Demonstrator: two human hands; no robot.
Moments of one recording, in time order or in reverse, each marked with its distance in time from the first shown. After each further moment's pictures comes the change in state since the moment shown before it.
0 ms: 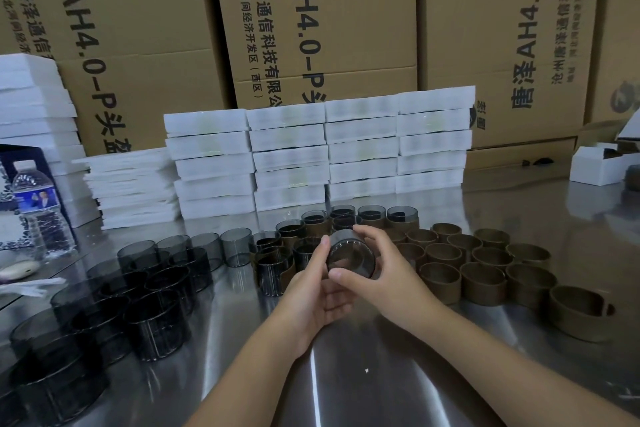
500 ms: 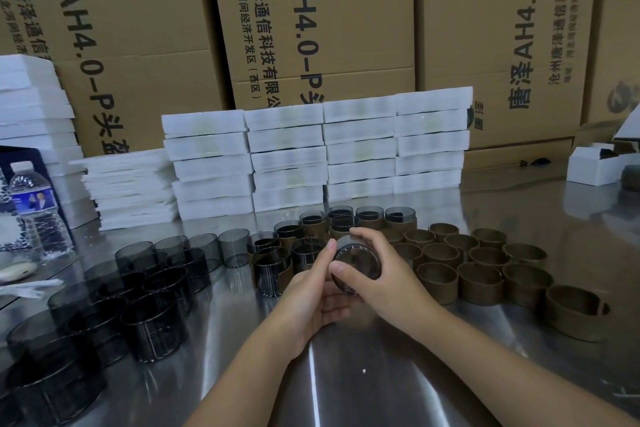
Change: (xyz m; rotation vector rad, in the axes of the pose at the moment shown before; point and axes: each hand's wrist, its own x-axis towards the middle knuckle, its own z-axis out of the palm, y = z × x) left_hand -0.001 -0.001 -0.003 0.121 -0.044 0.048; right_hand -0.004 -0.005 -0.001 -0.070 0.025 0.001
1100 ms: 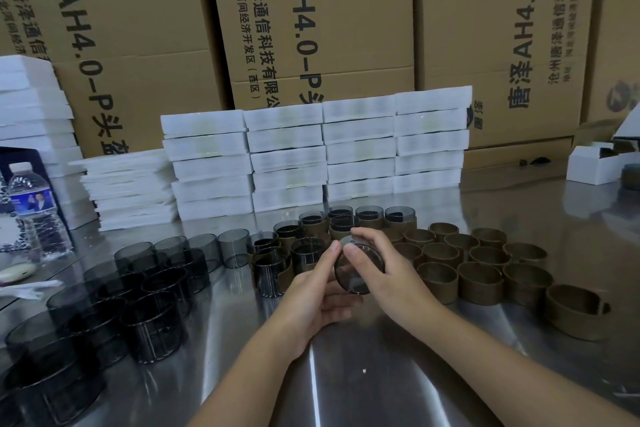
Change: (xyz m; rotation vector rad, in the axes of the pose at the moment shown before) left_hand -0.003 0.002 0.004 0.006 0.020 -0.019; right_hand 0.002 -0.001 -0.002 0.078 0.010 0.026
